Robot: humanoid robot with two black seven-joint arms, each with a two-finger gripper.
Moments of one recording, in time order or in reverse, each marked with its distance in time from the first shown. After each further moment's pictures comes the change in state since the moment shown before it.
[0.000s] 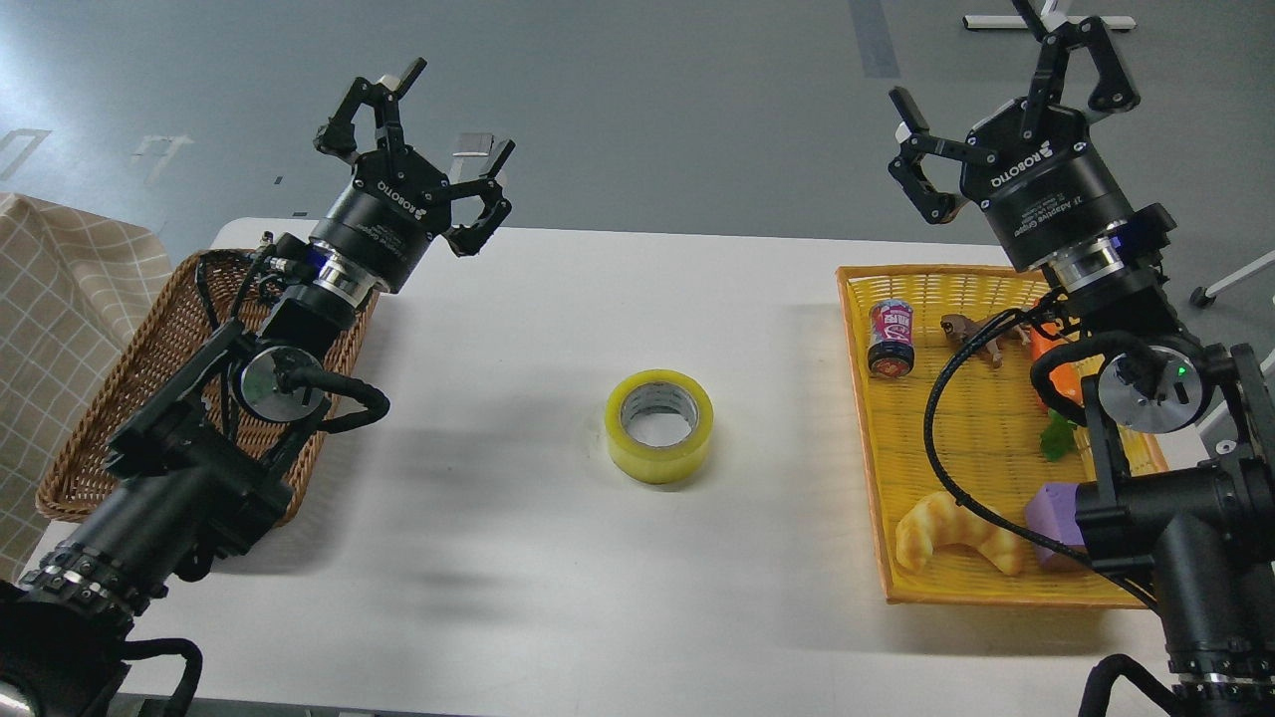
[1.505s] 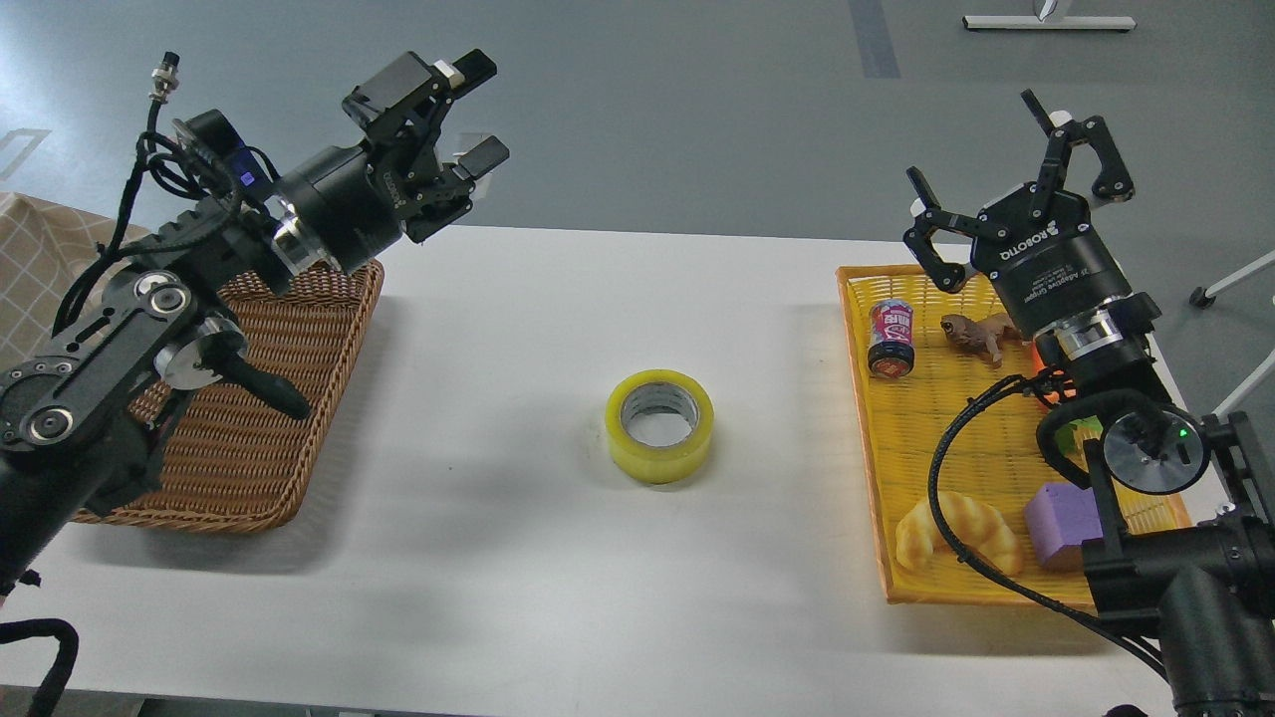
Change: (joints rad) left arm -0.024 0.265 0.057 -0.281 0.803 0.043 -0.008; right arm -0.117 -0.007 0.025 -0.046 0.117 0.000 -0.023
